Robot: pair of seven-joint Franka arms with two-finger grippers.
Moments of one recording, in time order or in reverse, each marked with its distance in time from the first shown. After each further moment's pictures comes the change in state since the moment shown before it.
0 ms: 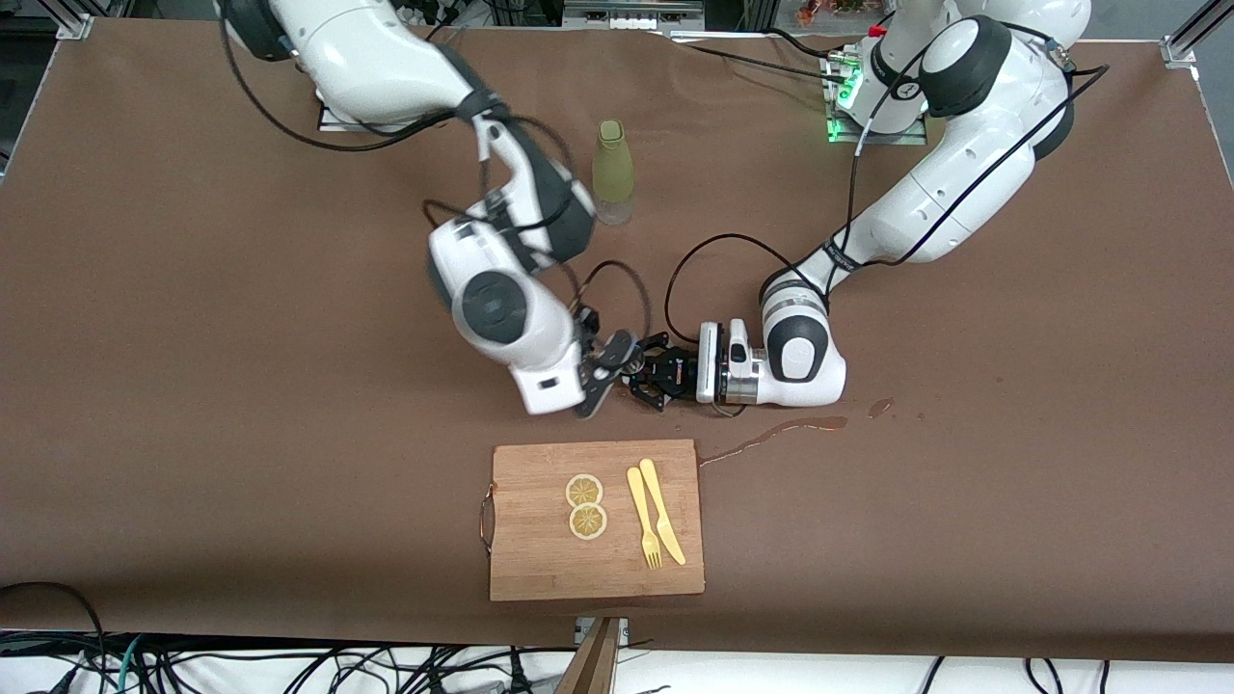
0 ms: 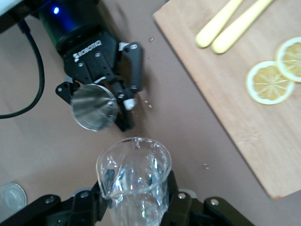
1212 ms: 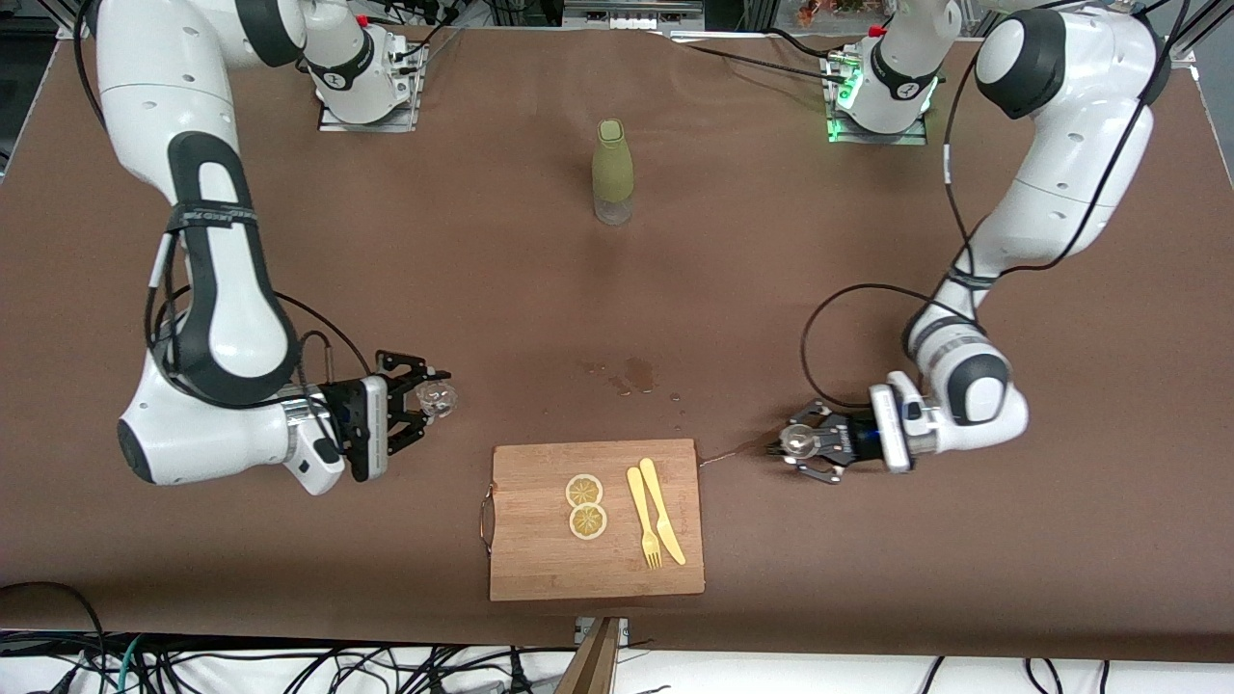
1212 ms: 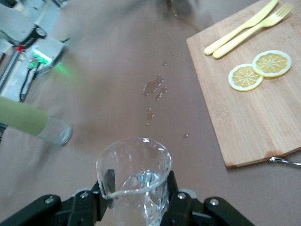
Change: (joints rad) left arm 0.149 -0.166 0.397 0.021 -0.113 -0.352 -0.124; right arm -0.420 0.001 0.000 -0.067 0.467 -0.289 -0.799
